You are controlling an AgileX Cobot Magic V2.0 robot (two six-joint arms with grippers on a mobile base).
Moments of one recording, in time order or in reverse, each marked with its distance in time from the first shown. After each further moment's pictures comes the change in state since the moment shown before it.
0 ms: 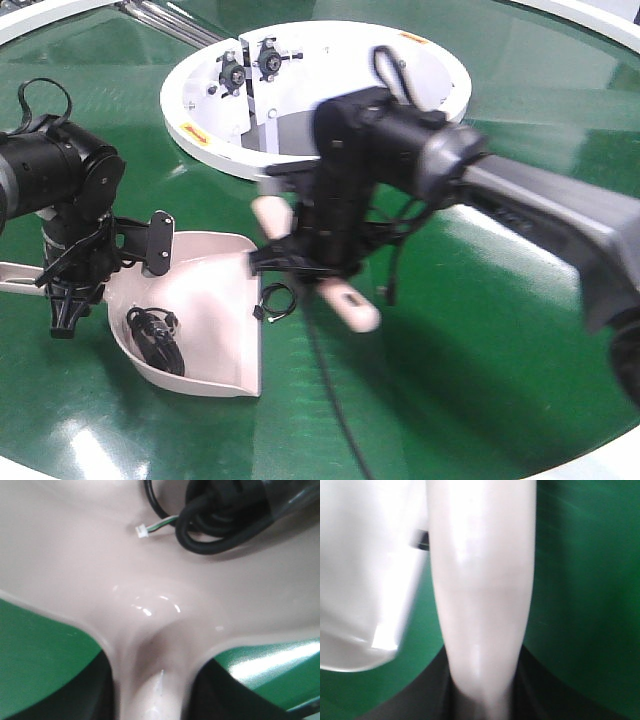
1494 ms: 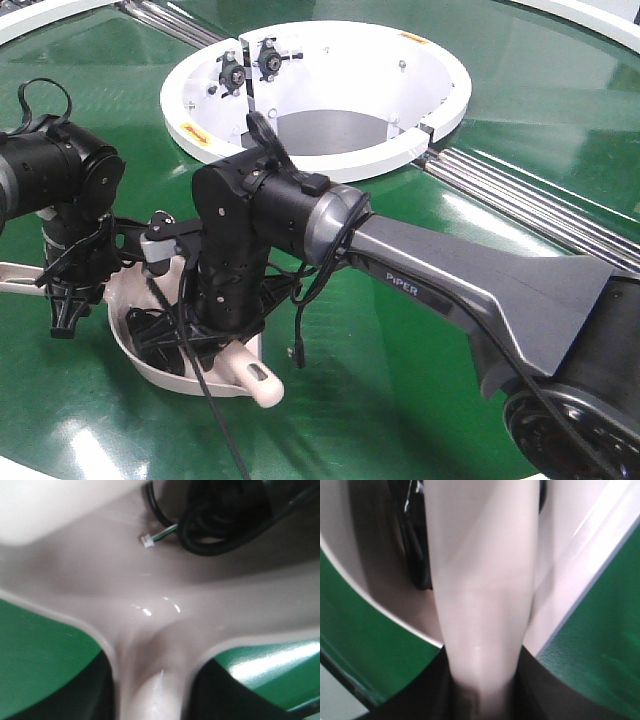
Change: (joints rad) left arm 0.000 0.000 0.000 0.000 0.000 0.000; right arm 0.227 0.136 -0.145 0.083 -0.008 -0.005
